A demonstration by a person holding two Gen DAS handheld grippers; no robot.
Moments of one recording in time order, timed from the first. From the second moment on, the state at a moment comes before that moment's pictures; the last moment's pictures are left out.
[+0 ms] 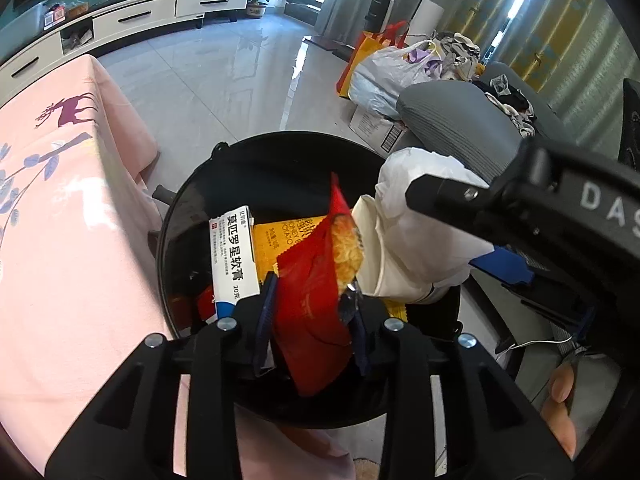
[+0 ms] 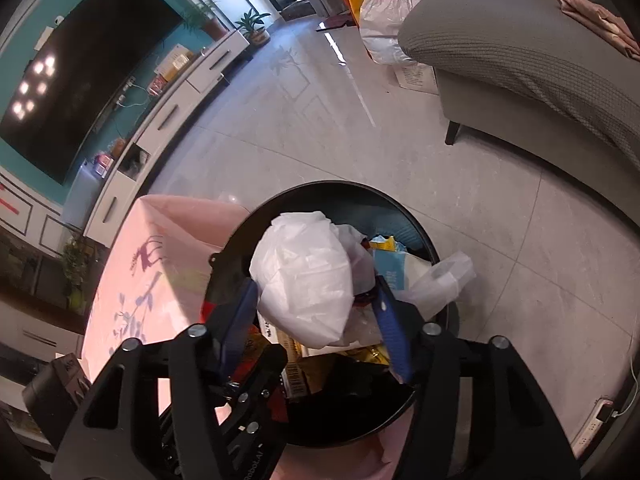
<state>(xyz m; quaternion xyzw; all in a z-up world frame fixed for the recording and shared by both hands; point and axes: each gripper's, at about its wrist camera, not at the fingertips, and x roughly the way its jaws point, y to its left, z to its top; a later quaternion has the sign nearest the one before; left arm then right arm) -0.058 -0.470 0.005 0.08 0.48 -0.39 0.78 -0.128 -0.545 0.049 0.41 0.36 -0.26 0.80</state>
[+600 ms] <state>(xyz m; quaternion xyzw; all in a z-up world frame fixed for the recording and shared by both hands) -0.079 -0.433 0.071 0.06 0.41 -0.40 0.81 -0.164 -0.531 0.109 0.38 0.27 -0.25 0.84</state>
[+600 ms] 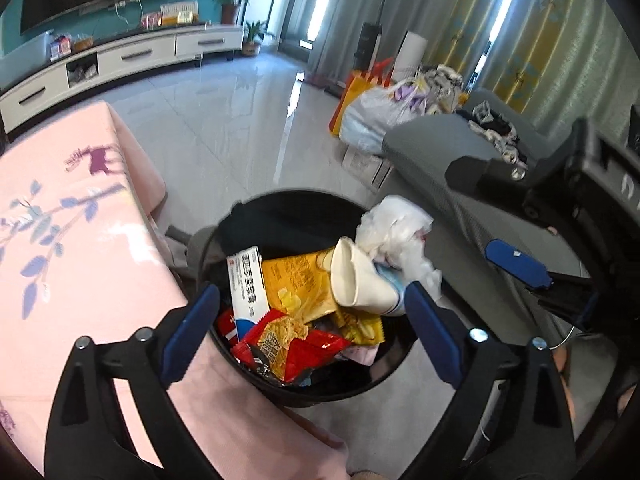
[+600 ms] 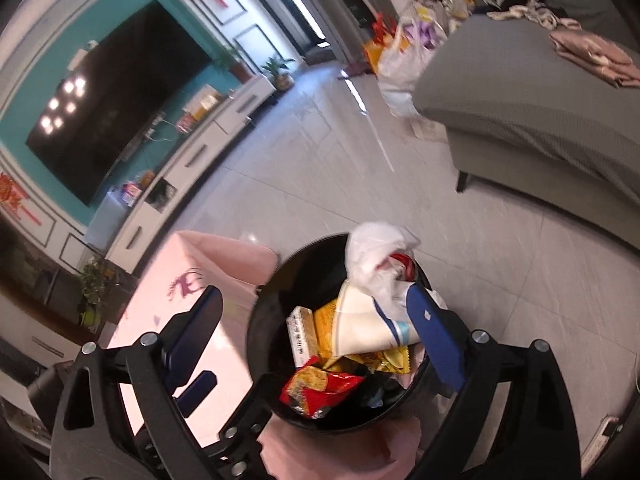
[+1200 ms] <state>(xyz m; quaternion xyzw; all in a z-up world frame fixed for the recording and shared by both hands) -0.110 -0.379 0.139 0.02 0.37 -0.42 0.83 -0.202 -0.497 0.162 0.29 0.23 -0.28 0.89</state>
